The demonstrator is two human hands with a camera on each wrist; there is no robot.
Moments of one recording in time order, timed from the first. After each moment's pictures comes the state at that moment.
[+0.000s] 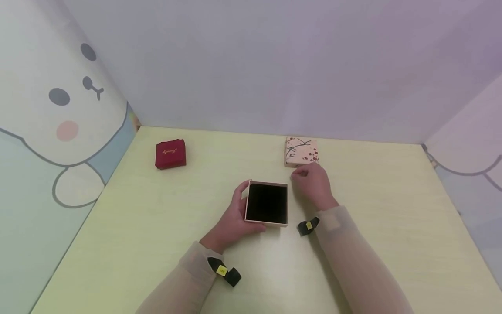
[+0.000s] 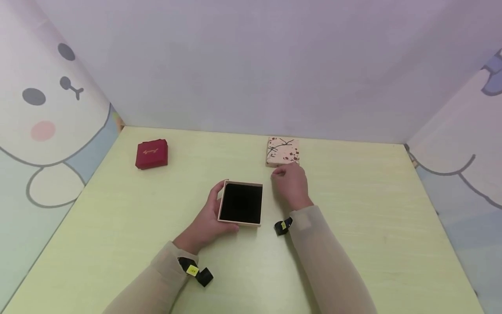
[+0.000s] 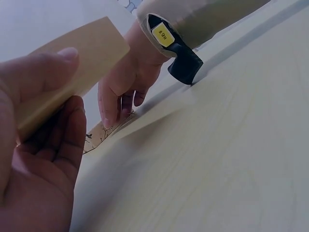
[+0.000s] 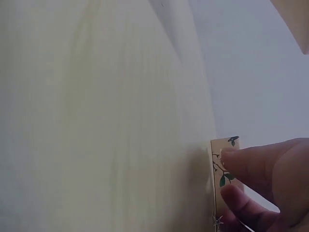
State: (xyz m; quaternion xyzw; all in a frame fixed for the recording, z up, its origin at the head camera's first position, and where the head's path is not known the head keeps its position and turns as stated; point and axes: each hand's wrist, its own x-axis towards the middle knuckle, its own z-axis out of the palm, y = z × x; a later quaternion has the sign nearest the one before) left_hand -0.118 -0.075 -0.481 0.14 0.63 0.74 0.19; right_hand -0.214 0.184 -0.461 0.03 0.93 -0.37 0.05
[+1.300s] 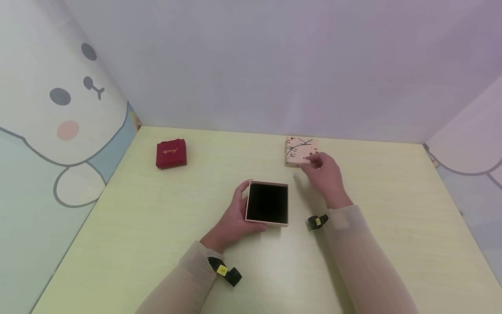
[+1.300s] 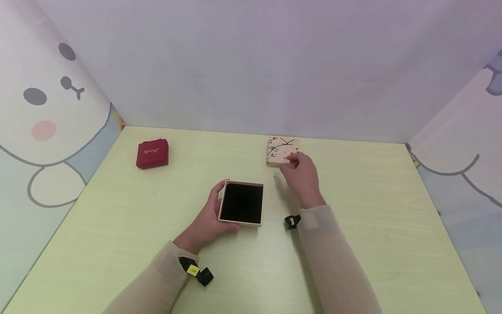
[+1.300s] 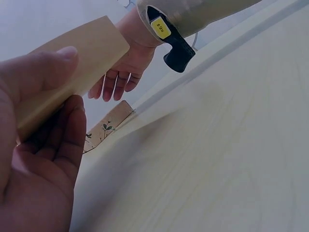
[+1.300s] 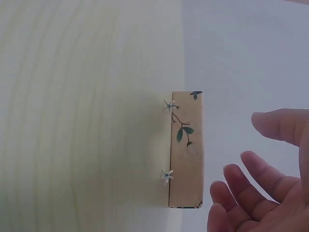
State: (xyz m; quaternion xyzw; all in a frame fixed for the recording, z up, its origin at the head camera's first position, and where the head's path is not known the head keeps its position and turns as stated) left_hand -0.119 -0.076 -0.481 0.14 0.64 0.73 0.19; right_hand -0.210 0.200 -0.421 0.07 0.89 -0.44 0.04
